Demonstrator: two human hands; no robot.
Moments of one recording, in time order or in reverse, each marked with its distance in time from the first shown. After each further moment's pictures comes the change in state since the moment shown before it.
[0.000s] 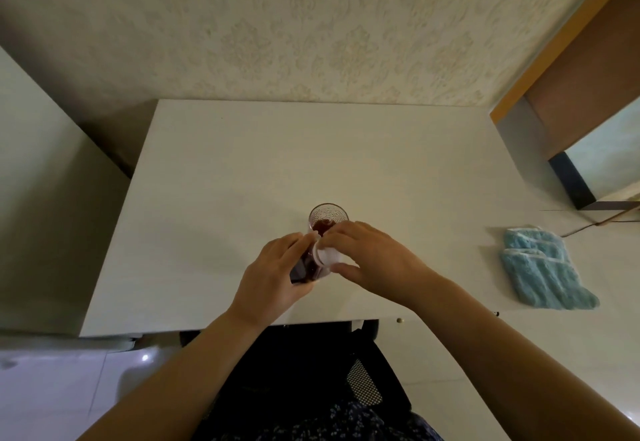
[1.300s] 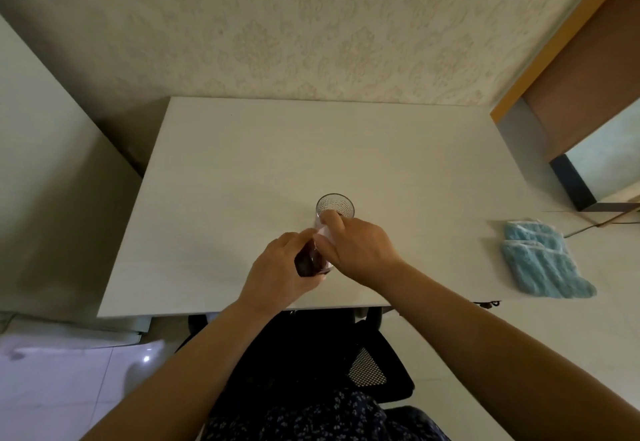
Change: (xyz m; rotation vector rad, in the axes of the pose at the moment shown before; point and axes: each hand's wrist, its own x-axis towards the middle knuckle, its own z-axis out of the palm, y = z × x) left_hand -0.016 0.013 -0.006 -0.037 -0.025 -0.182; right_hand 0.015 -0.032 0.025 -0.242 0.045 0.204
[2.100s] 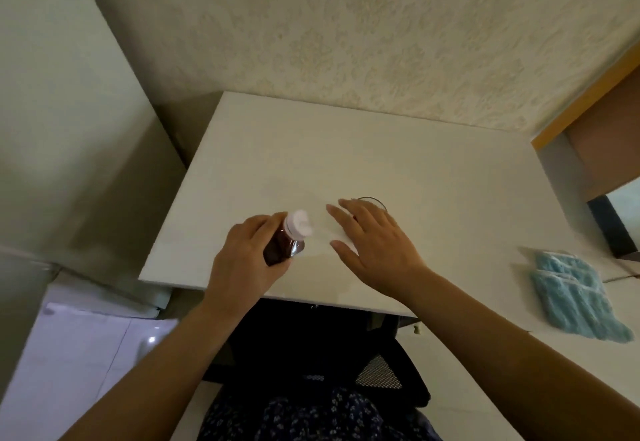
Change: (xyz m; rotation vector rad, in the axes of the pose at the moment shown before) left_hand -0.052 -0.032 -0.073 0.172 0.231 -0.090; right_hand -0.006 -0.024 -0.004 -0.048 0.074 -0.208
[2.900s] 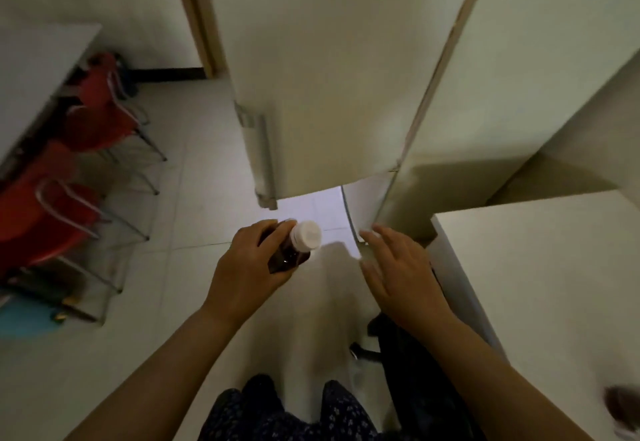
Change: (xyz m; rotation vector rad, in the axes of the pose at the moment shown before) left_hand -0.399 0.086 -0.128 0.452 0.582 -1.021; right_hand -0.082 -0.285 0.033 0.209 -0.215 -0.973
